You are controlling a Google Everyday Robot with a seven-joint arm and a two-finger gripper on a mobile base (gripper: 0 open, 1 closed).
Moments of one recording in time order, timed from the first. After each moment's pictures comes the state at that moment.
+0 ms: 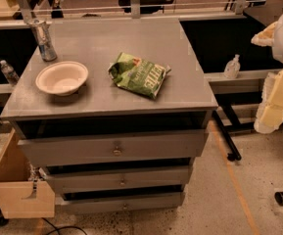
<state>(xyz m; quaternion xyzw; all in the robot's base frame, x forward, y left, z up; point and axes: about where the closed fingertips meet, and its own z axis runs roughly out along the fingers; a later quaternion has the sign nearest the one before) 0.438 -0.214 0.986 -0.60 0.78 -0.05 0.17</state>
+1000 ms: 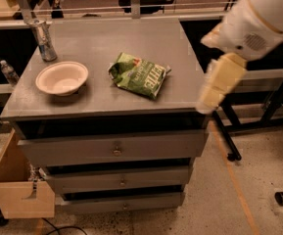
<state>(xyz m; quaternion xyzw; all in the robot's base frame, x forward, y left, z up) 0.484 -0.131 0.970 -0.60 0.76 0.08 0.22</state>
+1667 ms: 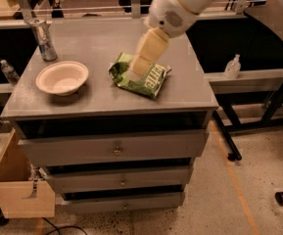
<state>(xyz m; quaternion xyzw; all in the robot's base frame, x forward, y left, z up) 0.562 -0.006 0.981 -0.61 0.73 0.15 0.27</state>
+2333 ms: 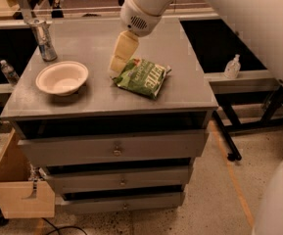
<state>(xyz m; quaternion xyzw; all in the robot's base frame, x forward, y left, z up) 0.629 0.044 0.954 -0.63 0.72 0.09 0.27</state>
